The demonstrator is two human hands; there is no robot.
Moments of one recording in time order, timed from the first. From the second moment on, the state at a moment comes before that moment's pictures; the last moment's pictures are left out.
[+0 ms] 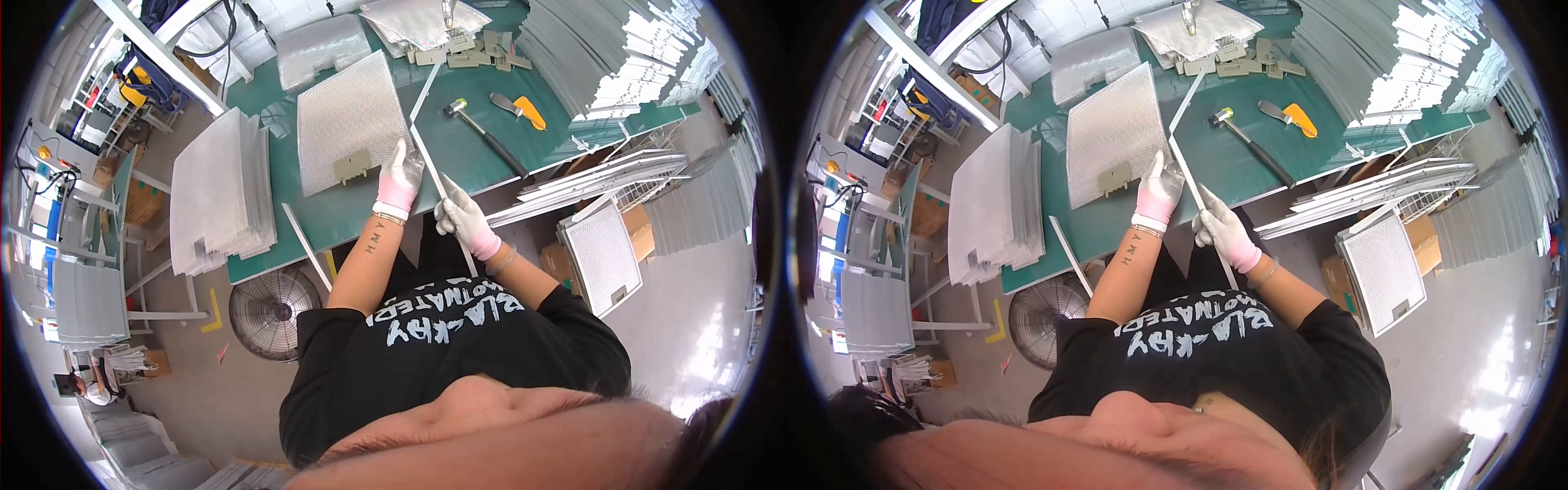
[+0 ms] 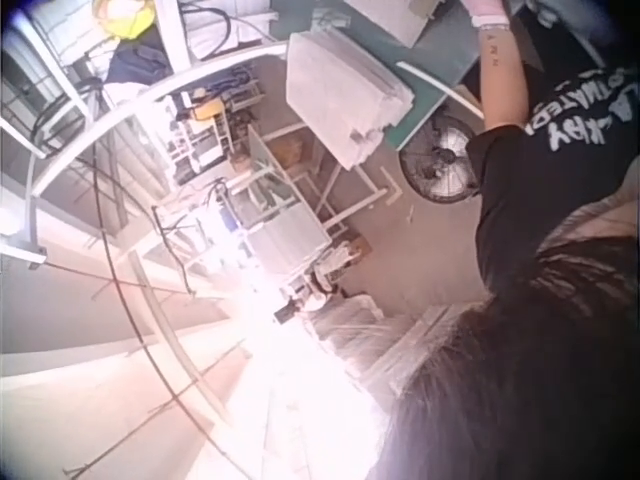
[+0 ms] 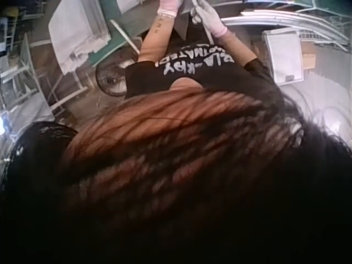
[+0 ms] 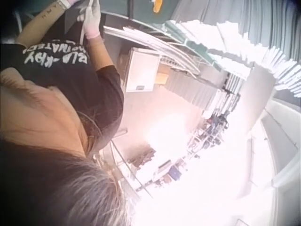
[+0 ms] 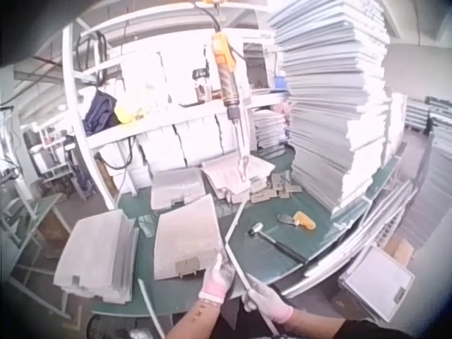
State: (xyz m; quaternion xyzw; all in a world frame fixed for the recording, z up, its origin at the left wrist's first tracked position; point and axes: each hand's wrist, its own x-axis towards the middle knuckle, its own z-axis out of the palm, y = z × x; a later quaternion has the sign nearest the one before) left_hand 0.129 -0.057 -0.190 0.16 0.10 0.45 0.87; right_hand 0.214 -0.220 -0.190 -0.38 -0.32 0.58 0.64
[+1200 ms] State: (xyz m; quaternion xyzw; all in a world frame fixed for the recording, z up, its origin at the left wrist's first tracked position) left_hand 0.154 -0.066 -0.193 0.18 0.21 0.51 0.81; right_hand 0.244 -0.186 -0.158 -0.51 -0.45 0.50 0.53
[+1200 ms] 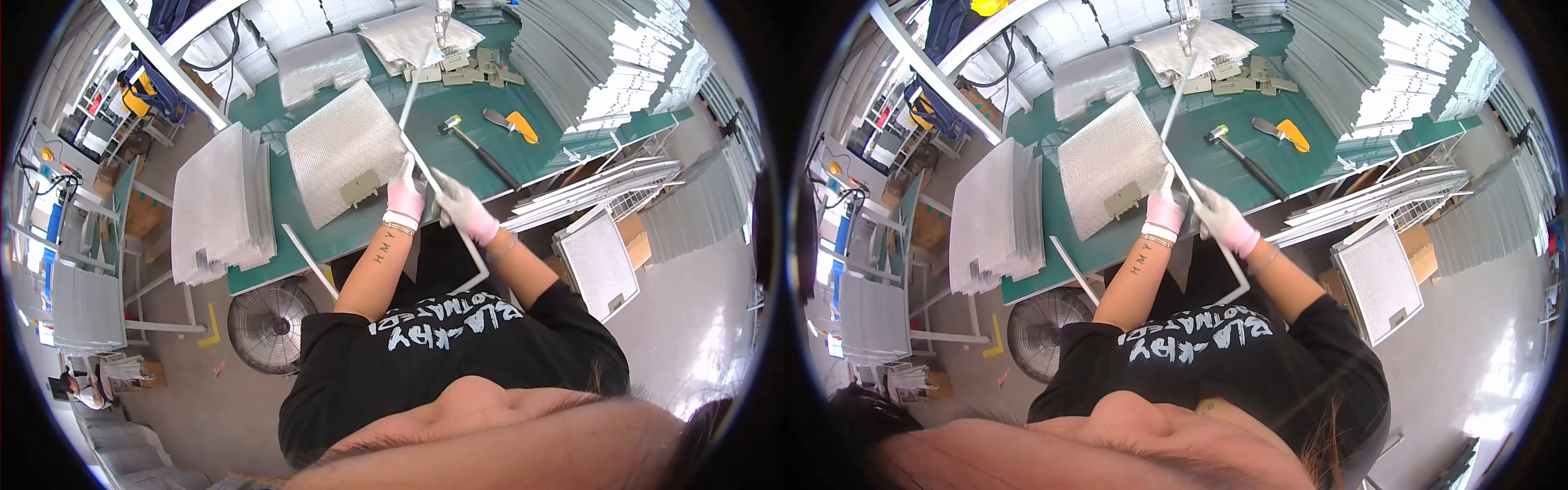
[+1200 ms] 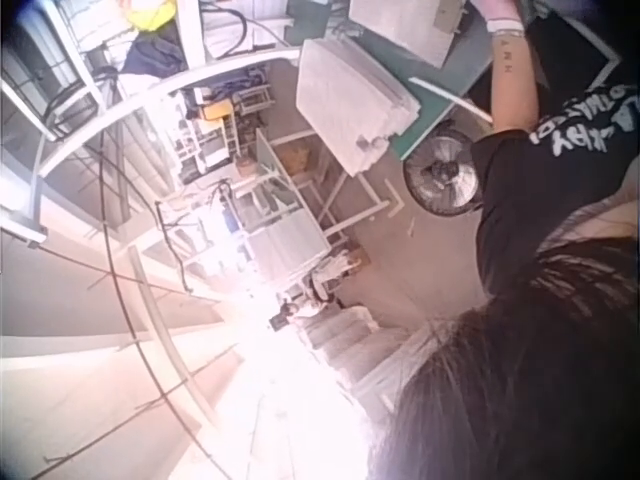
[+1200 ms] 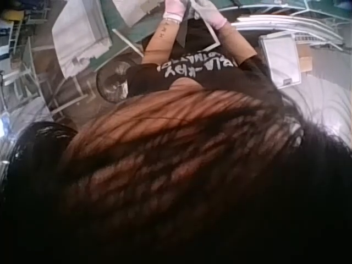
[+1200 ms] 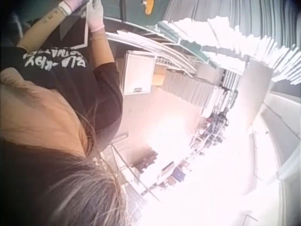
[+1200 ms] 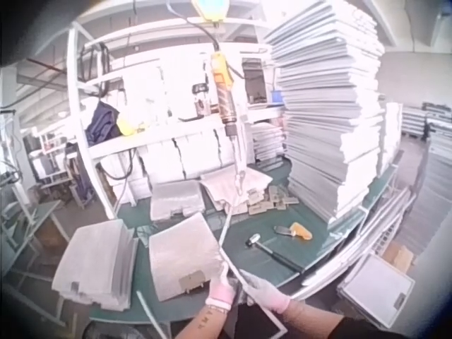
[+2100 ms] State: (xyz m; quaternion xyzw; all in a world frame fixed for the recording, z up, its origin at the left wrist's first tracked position) left_hand -0.067 -0.079 -0.112 0.54 0.31 0.51 0.59; right_hand 0.281 -0.151 -0.127 -0.43 -0.43 0.54 0.58
